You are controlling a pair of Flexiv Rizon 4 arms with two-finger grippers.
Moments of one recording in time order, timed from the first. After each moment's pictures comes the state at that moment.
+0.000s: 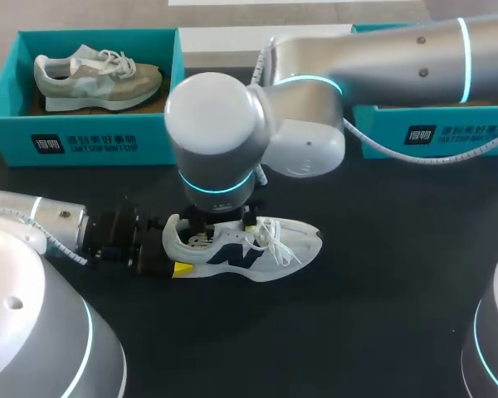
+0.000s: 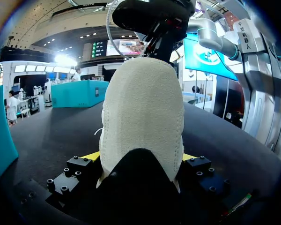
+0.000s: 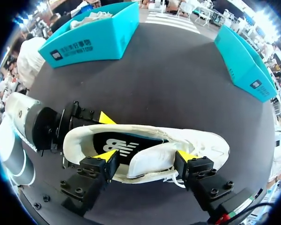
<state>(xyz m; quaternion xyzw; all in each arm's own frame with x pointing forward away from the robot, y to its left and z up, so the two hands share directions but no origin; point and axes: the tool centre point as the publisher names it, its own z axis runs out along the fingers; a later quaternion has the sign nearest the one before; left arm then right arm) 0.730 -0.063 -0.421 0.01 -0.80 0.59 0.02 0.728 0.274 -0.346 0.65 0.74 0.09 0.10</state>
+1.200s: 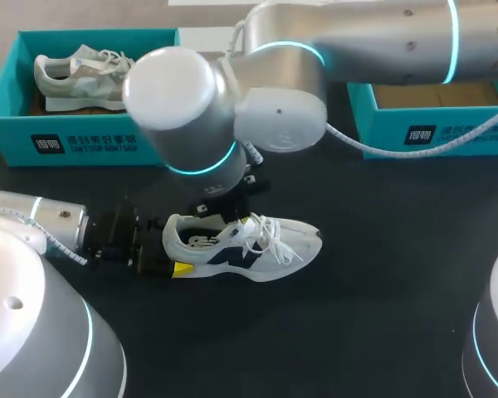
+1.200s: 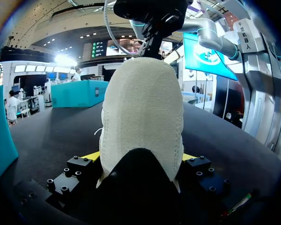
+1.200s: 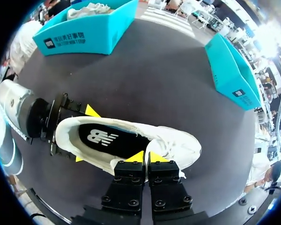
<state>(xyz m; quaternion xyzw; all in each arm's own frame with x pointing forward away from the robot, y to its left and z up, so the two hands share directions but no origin) 0.730 -0.063 -0.421 0.01 -0.80 0.59 0.02 0.723 0.243 -0.314 0.62 0.77 0.01 0.14</state>
